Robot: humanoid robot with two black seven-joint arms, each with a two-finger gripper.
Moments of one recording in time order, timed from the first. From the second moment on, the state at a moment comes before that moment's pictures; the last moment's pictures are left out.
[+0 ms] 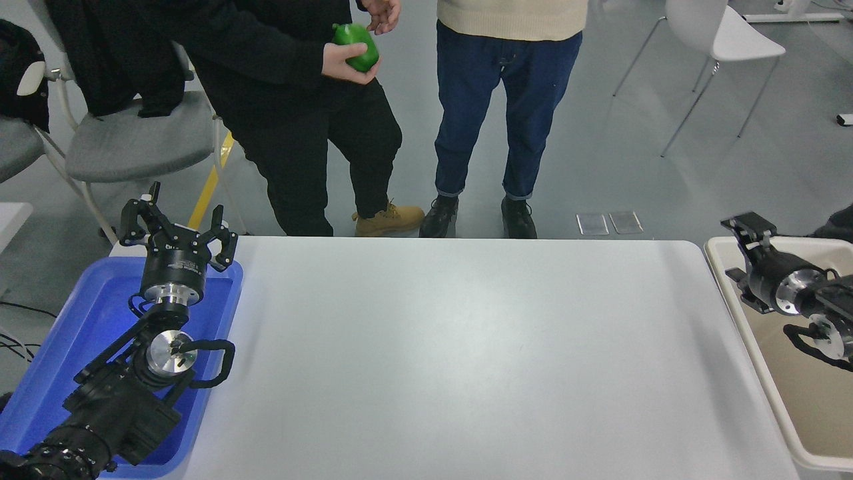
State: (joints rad) left arm -0.55 0.19 -1.04 -0.54 0.04 -0.40 -0.55; right arm 0.75 -0.51 0.42 0.59 -0.08 0.15 0.19
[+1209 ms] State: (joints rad) left arm -0.55 0.19 -1.04 -0.54 0.04 -0.40 -0.55; right arm 0.52 -0.23 0.80 0.65 0.25 0.43 0.20
